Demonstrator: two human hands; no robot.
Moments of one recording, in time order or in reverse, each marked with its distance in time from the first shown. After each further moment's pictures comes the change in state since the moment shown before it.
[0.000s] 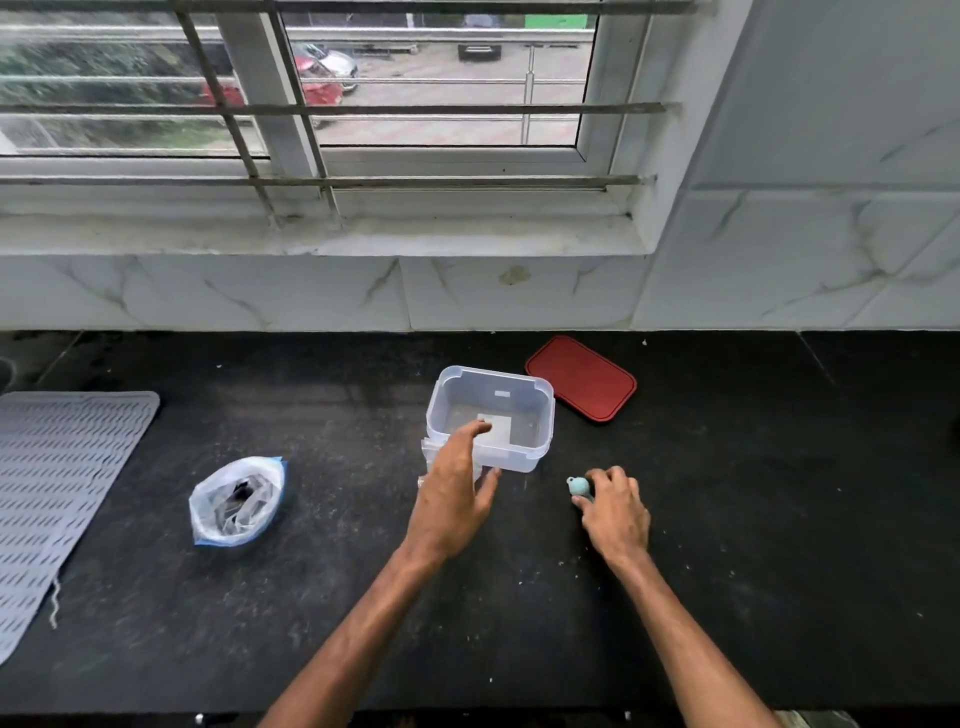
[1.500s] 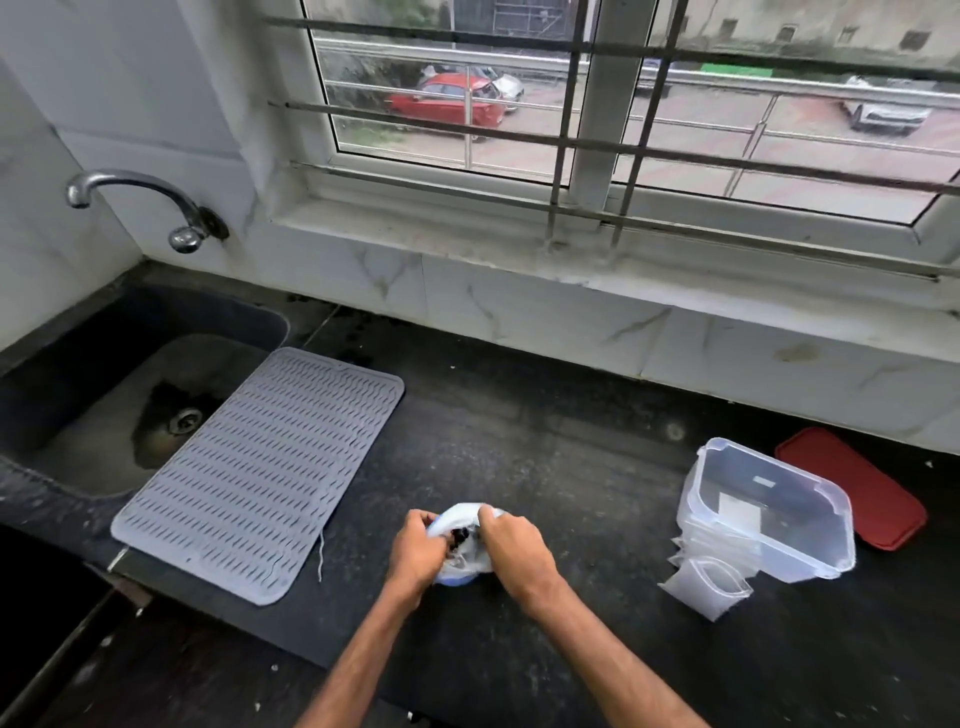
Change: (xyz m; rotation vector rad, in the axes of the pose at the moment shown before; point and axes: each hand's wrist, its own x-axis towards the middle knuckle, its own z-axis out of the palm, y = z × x) left_hand -0.075 -0.269 -0.211 -0.239 0.192 -0.990; right_hand -0.124 -0.399 0.088 -0.129 -0.335 -0.830
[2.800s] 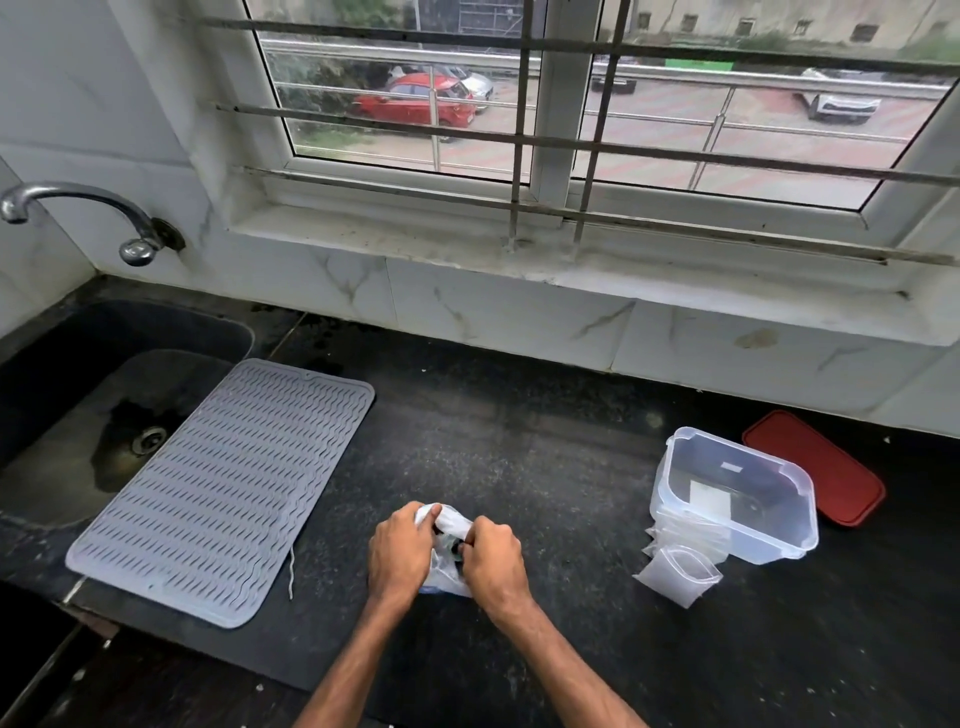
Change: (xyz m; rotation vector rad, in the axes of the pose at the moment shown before) left_hand -0.008 0.020 0.010 0.332 0.187 0.317; right_hand -0.006 0.000 0.018 0.426 0.137 0.385
